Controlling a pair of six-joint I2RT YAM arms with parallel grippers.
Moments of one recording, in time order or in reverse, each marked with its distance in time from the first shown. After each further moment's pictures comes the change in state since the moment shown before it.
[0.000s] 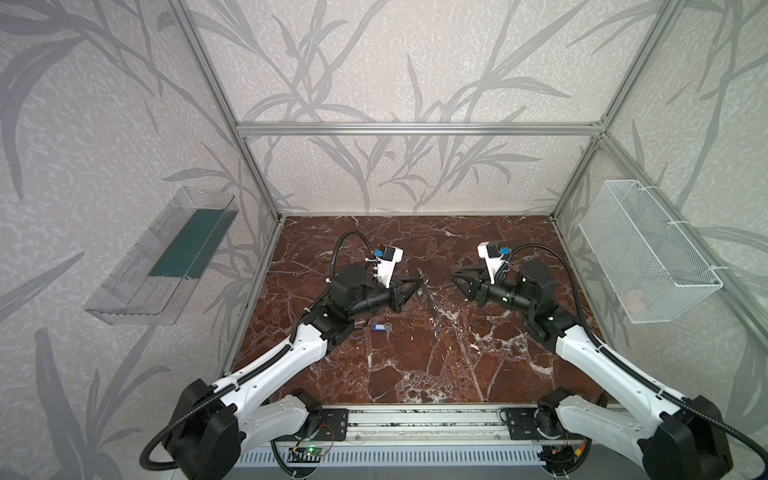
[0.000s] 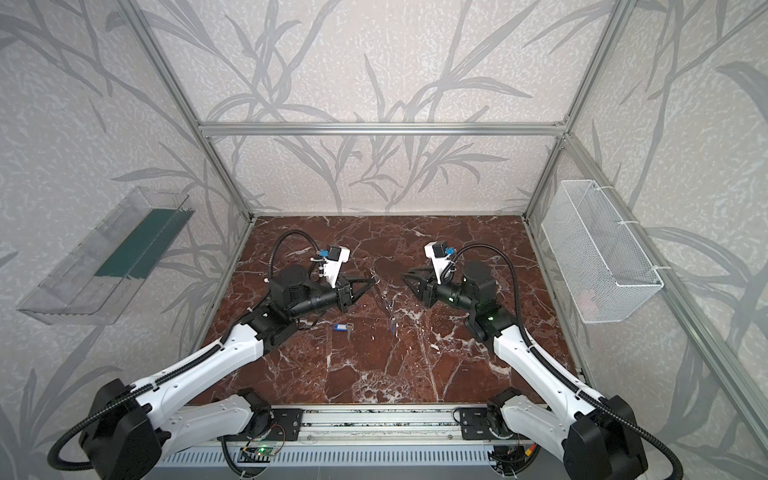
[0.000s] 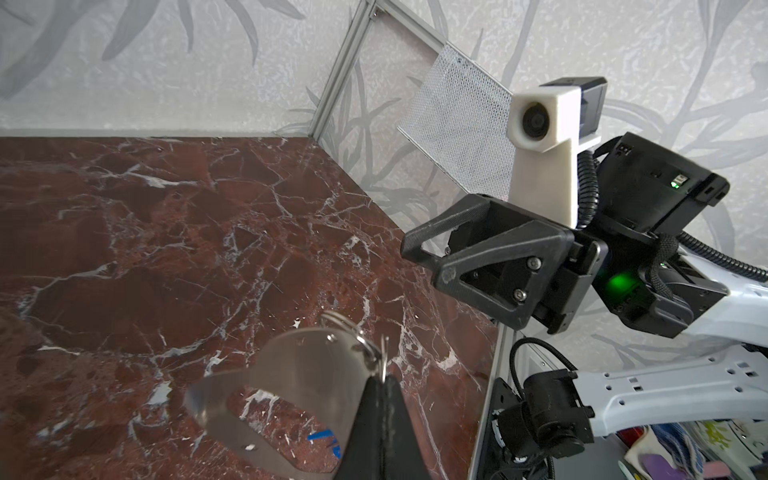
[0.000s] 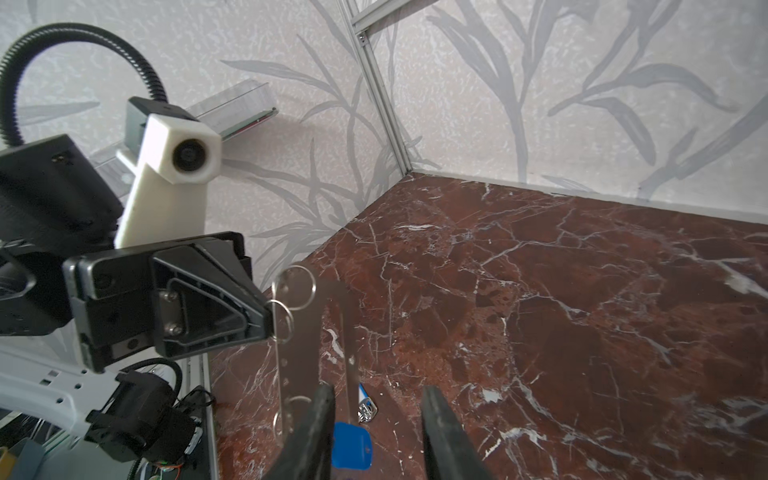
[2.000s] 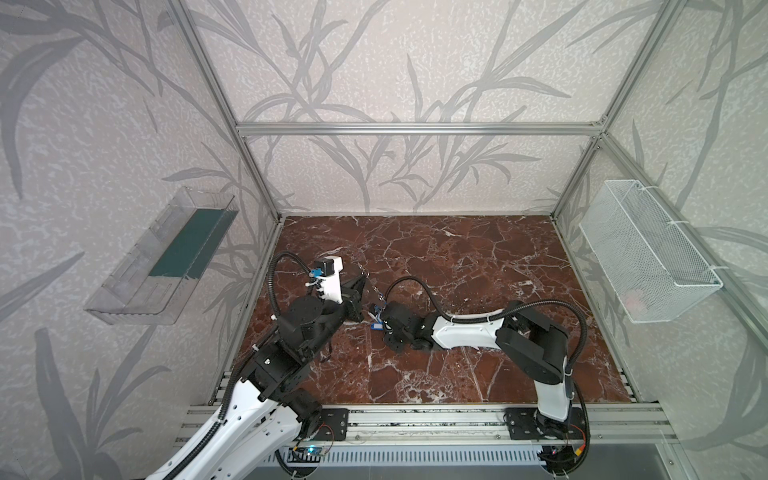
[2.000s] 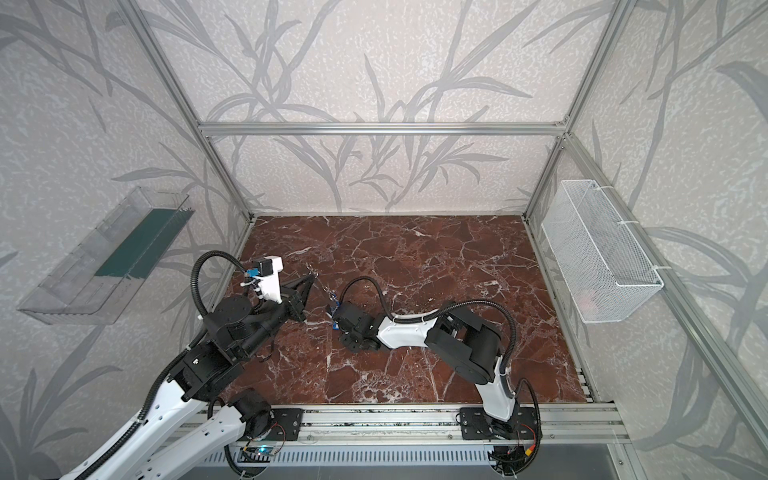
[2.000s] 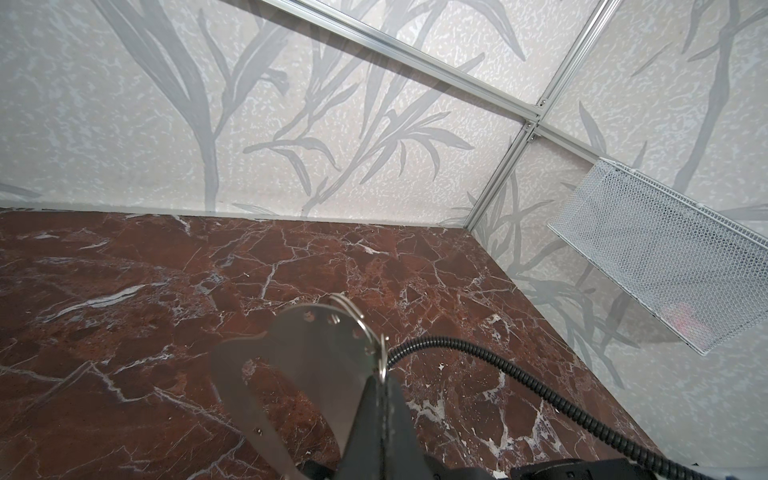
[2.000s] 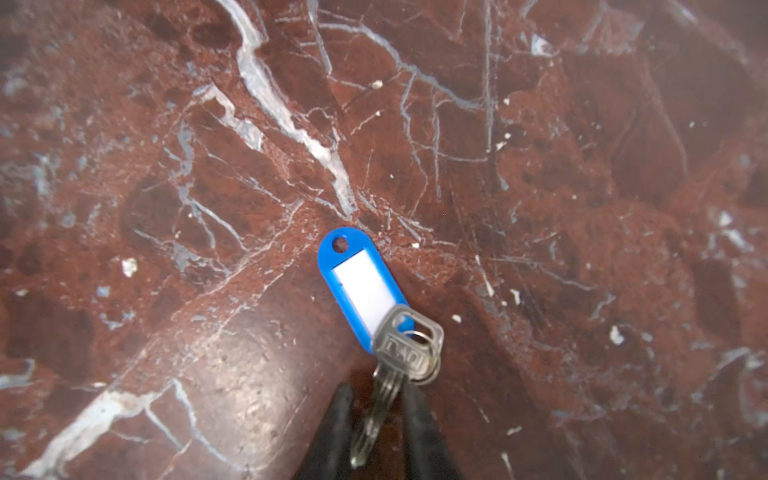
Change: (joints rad) left arm -0.015 -0.480 -0.016 -0.421 -0.573 0.063; right arm 0.644 0.932 0.490 -0.327 0.709 -0.234
